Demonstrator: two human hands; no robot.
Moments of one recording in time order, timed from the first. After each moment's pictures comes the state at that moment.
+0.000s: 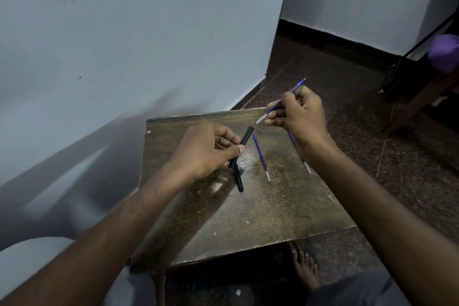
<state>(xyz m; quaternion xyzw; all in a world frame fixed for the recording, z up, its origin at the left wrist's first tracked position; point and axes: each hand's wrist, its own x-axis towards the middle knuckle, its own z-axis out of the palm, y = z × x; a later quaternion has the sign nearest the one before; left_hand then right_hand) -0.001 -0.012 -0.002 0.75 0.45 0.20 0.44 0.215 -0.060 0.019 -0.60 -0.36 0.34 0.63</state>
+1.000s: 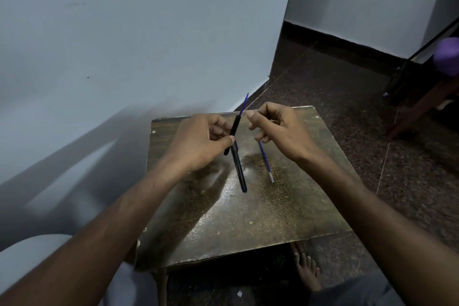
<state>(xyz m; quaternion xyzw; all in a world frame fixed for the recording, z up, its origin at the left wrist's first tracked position) -0.011 0.004 -0.001 0.77 0.44 0.24 0.39 0.204 -0.058 -0.001 -0.65 -0.57 0.27 0.44</state>
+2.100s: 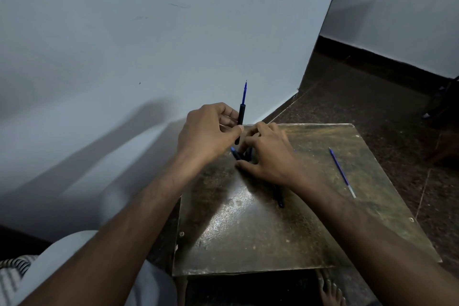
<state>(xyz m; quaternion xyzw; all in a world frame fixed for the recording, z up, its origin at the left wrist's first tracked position) -0.054 0.034 0.018 0.72 0.54 0.32 0.30 0.127 -0.015 -0.028 -0.64 -0.75 0.05 0.14</state>
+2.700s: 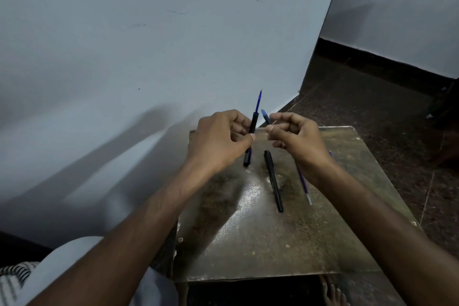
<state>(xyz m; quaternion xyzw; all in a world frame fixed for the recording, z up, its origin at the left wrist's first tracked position) -0.040 0.023 0.015 0.75 0.49 0.32 0.31 0.159 -0.020 -0.003 -0.60 -0.43 0.40 0.54</state>
